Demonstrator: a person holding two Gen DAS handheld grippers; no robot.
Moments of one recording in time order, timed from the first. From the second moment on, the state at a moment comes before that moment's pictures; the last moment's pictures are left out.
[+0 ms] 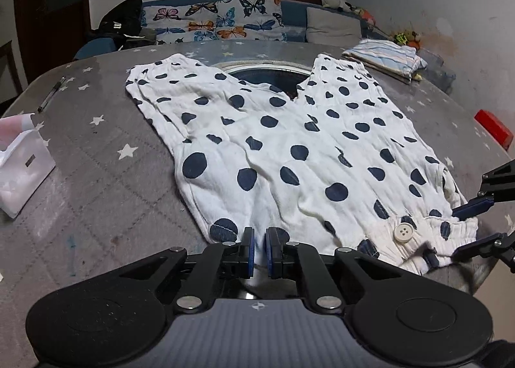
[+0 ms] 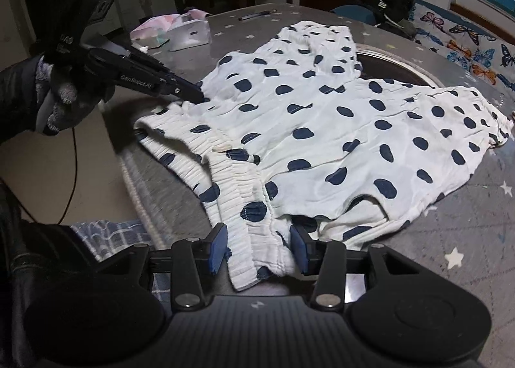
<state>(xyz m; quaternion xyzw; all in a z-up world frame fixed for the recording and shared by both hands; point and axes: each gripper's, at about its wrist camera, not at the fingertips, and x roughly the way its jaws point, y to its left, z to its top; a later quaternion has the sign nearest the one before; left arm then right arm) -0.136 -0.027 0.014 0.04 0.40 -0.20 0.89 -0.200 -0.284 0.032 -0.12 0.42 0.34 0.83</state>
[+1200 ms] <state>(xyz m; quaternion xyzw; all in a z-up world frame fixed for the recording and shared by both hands) -0.058 -0.033 0.017 0.01 0.35 -0.14 0.93 -0.157 -0.299 0.036 -0.08 0.38 0.28 0.87</state>
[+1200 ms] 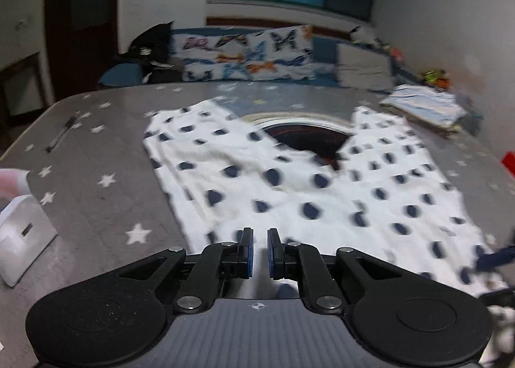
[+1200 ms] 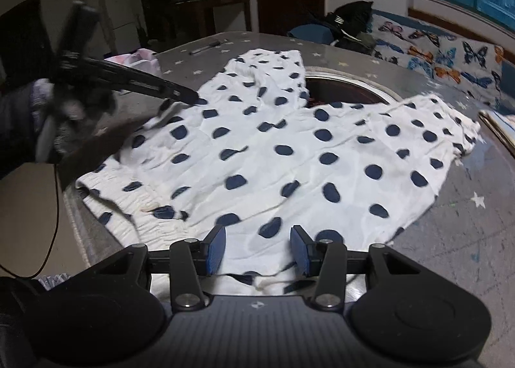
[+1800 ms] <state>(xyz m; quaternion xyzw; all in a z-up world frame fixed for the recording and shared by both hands) -0.077 -0.012 0.014 0.02 0.39 -0.10 0.92 -0.165 -0.298 0.031 -0.09 0.41 0.31 0.85</state>
